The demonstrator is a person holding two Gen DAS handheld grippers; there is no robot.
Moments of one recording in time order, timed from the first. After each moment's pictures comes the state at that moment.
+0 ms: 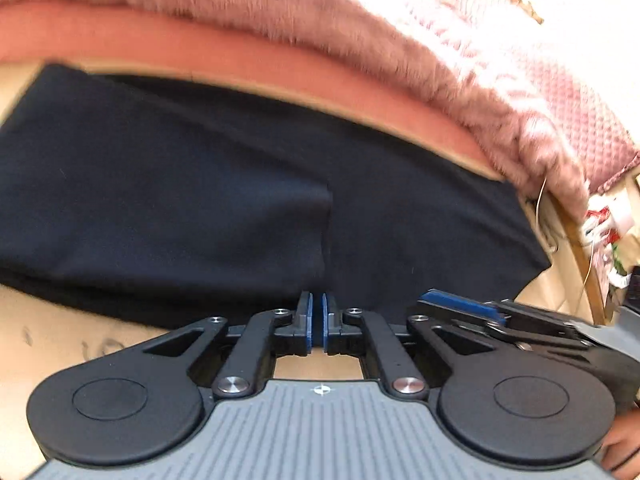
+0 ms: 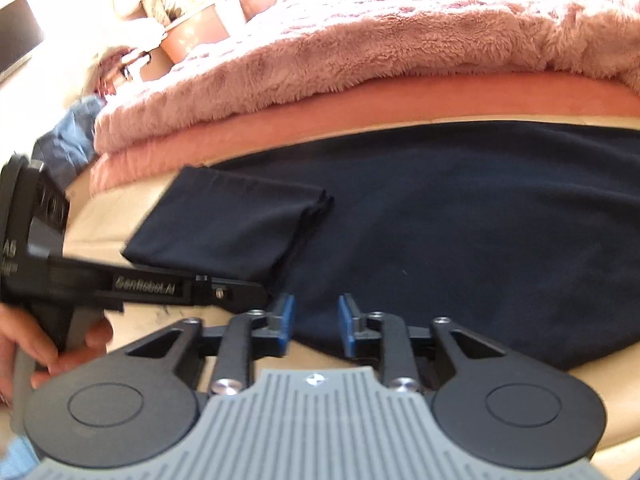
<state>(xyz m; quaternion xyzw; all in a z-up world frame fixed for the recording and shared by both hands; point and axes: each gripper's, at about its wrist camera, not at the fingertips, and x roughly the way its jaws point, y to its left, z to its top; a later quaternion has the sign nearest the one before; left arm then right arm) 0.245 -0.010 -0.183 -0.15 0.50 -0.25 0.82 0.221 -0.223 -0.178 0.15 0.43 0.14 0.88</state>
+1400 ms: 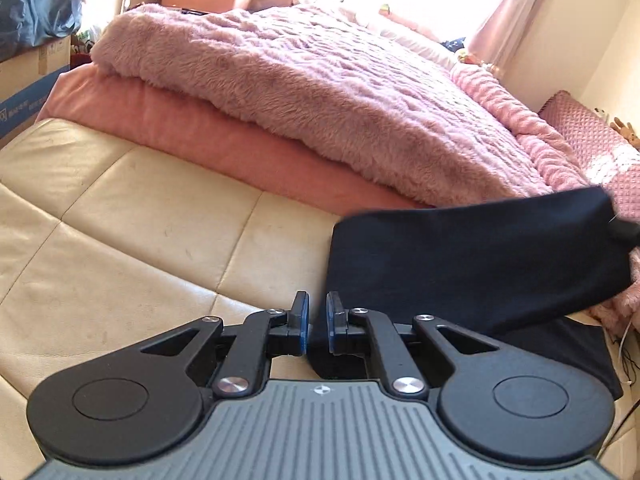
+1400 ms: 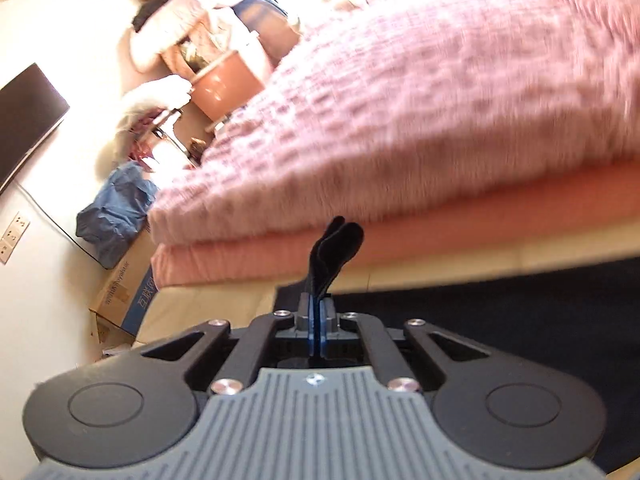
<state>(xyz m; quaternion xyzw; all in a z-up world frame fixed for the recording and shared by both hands) 0.206 0.117 -0.118 -0.18 0.38 -0.02 0.91 0.324 -0.196 -0.016 0.20 0.39 0.16 0.88</state>
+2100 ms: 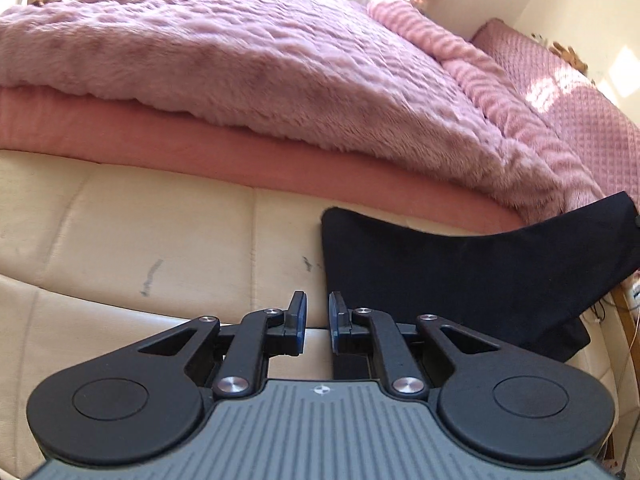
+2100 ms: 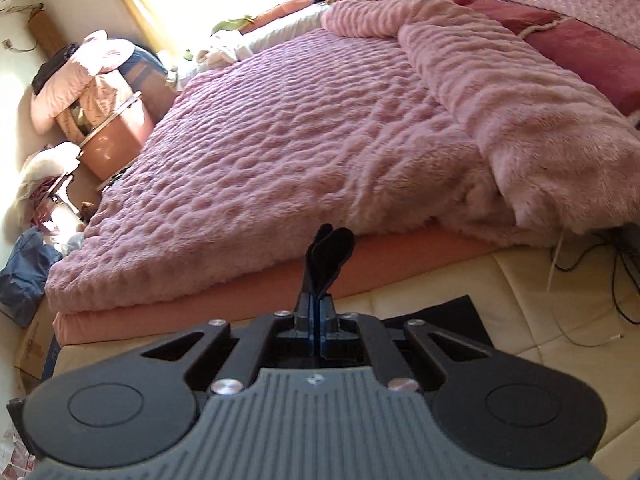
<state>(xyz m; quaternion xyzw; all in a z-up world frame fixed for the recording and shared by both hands) 0.254 -0.017 -0.136 -0.13 0.44 -0.13 0.88 0.276 -0.510 -0.008 0.20 0.39 -0.02 0.90</state>
